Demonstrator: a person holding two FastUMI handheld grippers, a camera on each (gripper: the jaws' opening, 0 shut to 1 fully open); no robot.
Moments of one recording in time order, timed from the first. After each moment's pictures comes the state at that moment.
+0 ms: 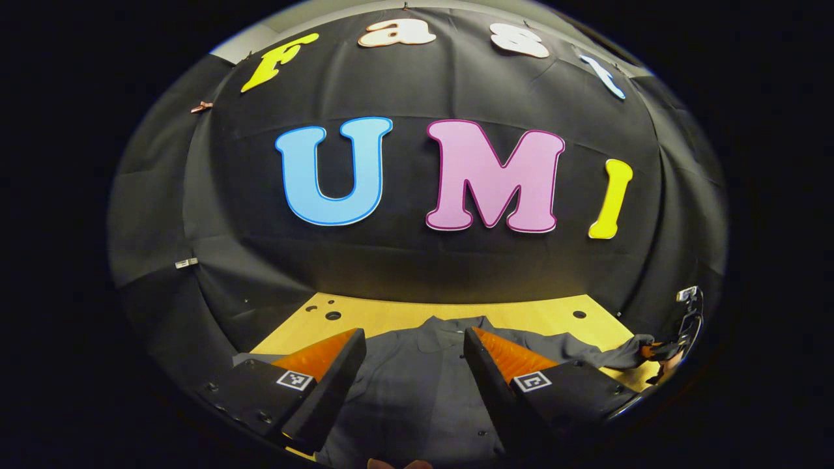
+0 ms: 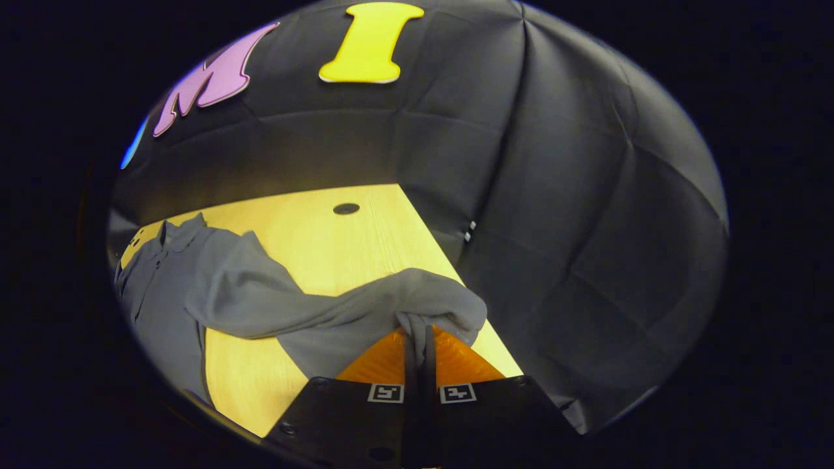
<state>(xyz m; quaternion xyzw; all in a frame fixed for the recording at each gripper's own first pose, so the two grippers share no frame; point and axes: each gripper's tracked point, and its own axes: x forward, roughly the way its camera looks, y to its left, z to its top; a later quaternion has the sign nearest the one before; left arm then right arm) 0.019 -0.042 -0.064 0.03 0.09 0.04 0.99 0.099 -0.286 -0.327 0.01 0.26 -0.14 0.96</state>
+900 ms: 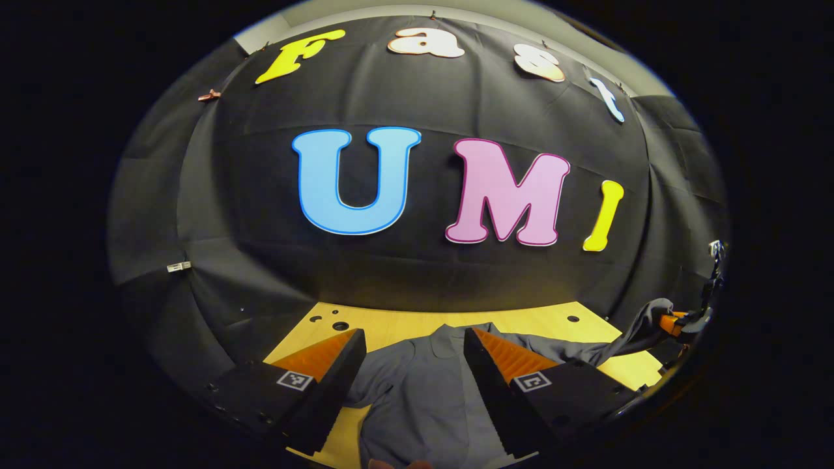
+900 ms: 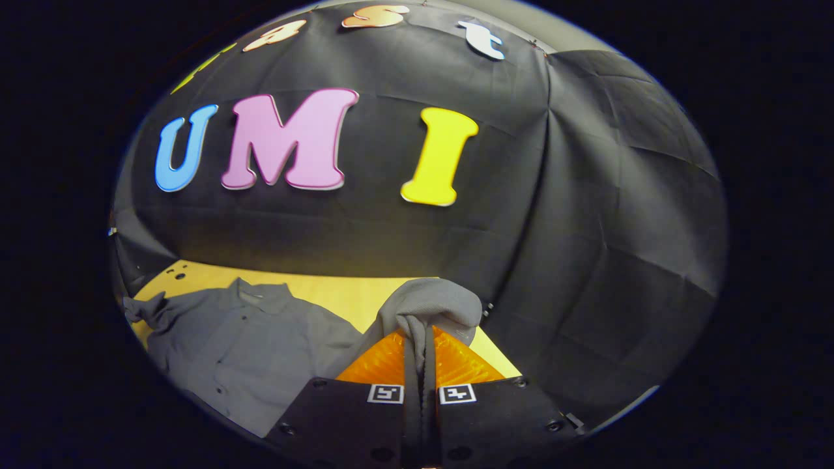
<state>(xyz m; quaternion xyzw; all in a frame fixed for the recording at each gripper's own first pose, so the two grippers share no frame) 0.001 0.061 -0.051 0.01 0.07 0.00 1.00 0.033 -0.095 -0.130 -0.02 0.10 -0.10 0.99</state>
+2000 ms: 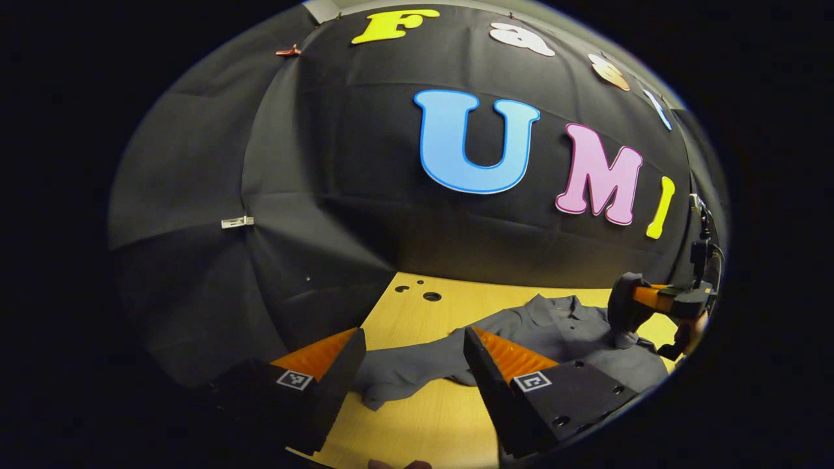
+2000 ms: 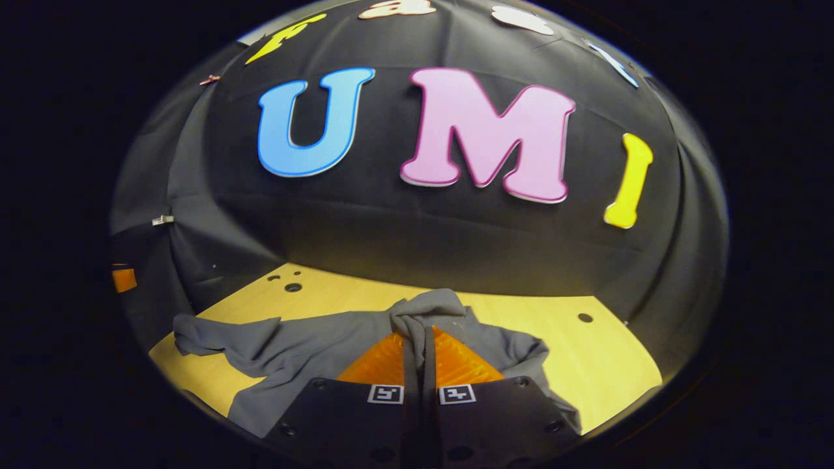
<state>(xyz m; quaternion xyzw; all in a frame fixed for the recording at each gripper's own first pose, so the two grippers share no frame) -0.016 0.303 -0.150 -0.02 0.10 0.08 0.99 0.129 0.282 -0.180 -0.03 0.12 0.09 0.99</state>
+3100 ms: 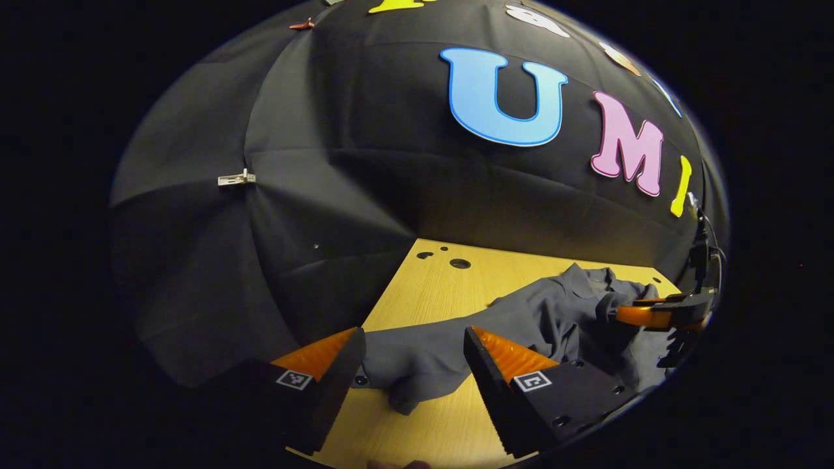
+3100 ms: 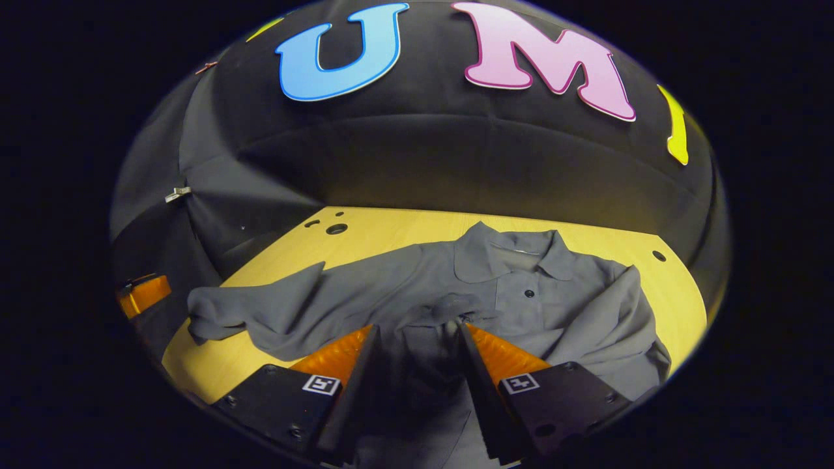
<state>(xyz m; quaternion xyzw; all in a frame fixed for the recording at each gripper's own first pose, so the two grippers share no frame) 0.029 0.354 -0.238 -0.02 0.15 0.10 0.98 0.119 0.374 -0.273 0.02 0.23 0.16 0.96</state>
